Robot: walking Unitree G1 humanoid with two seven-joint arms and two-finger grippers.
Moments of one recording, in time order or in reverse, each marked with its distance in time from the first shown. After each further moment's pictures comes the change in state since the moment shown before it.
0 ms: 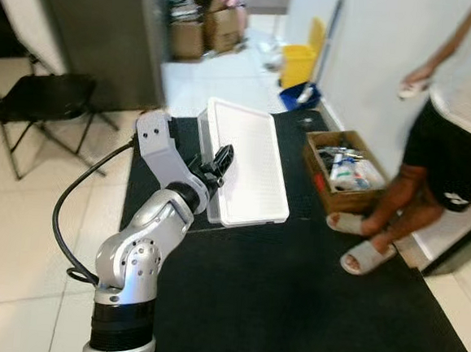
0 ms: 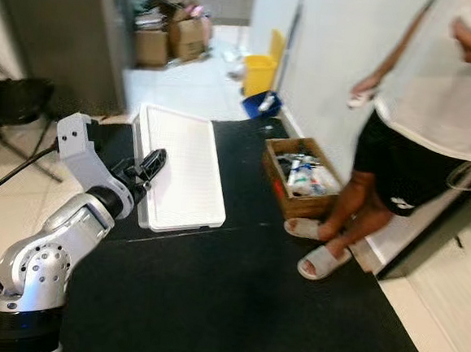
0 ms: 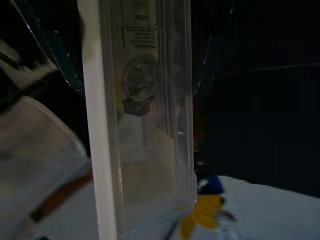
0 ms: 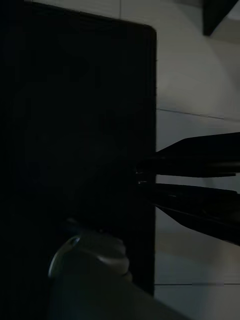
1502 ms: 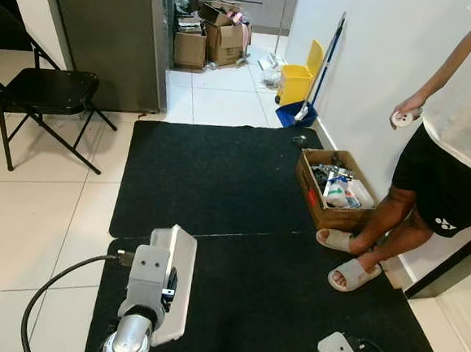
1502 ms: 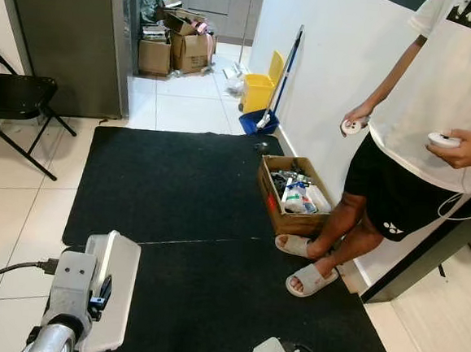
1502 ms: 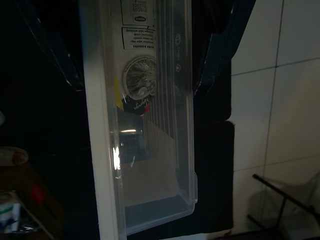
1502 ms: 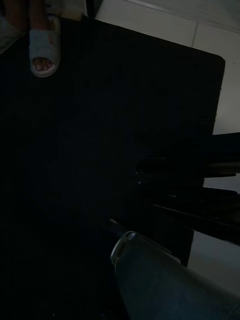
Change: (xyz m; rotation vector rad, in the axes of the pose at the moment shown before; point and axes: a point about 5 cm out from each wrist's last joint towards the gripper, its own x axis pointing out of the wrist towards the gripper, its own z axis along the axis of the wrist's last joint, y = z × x) left arm -0.097 0.114 -0.137 0.602 0.266 0.426; right arm 0.013 0.018 0.054 -0.109 -0.157 0.116
